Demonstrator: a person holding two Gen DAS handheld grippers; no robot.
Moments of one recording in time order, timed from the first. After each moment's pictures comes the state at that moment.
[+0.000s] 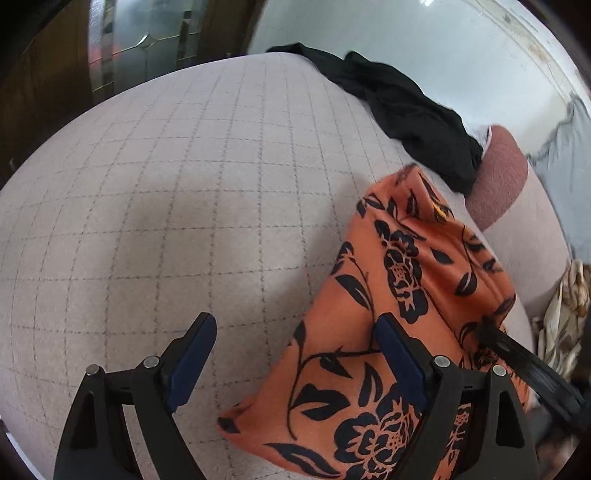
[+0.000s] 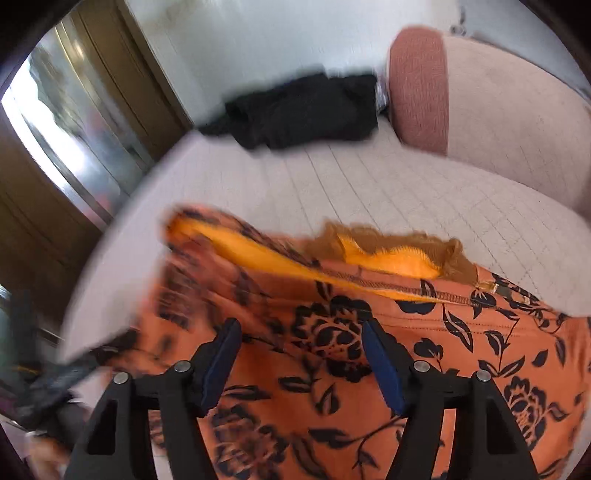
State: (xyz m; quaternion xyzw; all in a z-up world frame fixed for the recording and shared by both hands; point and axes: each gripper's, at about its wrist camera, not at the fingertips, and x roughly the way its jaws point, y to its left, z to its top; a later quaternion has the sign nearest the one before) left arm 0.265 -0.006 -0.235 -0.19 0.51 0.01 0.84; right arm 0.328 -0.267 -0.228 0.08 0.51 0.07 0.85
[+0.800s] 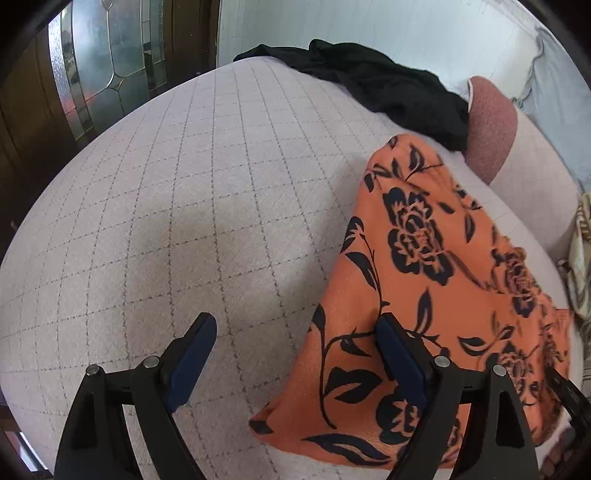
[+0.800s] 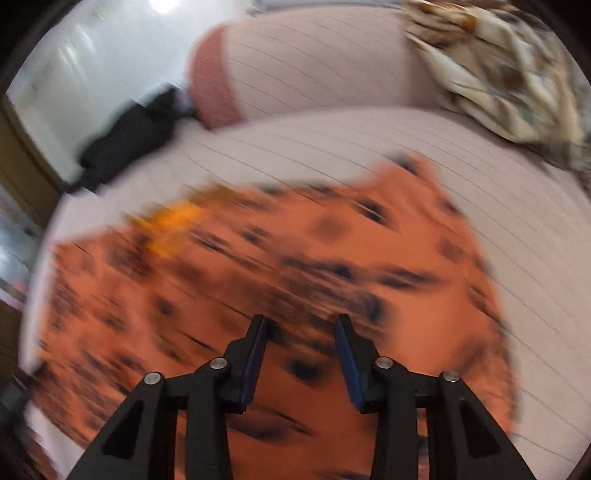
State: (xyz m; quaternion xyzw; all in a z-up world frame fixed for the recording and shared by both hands) left arm 0.272 -0.016 -0.246 -0.08 0.51 0.00 0.85; right arm 0.202 -0.412 -0.267 0.18 0.49 -0.15 0.84
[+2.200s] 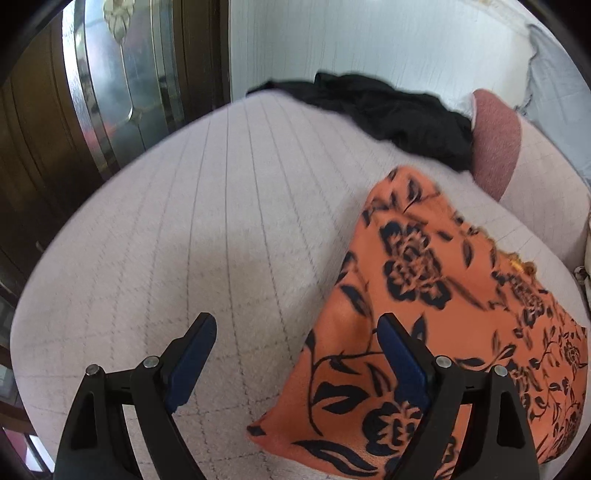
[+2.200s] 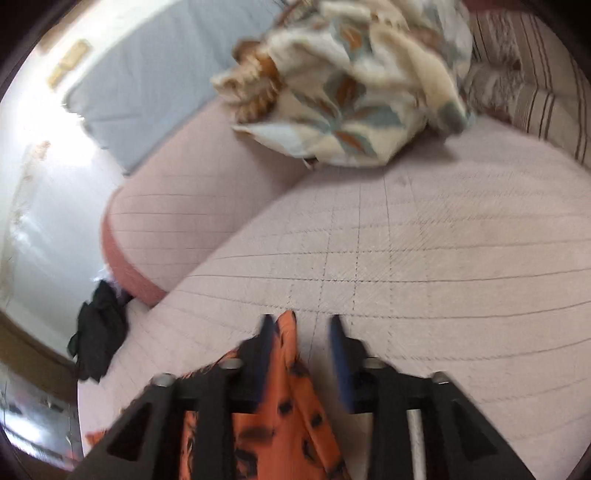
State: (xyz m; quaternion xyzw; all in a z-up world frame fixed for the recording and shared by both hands) left arm 0.262 -0.029 -0.221 -0.04 0.45 0.04 0.89; right arm 0.133 -0.561 -0.227 0.37 0.30 -0.26 0.84
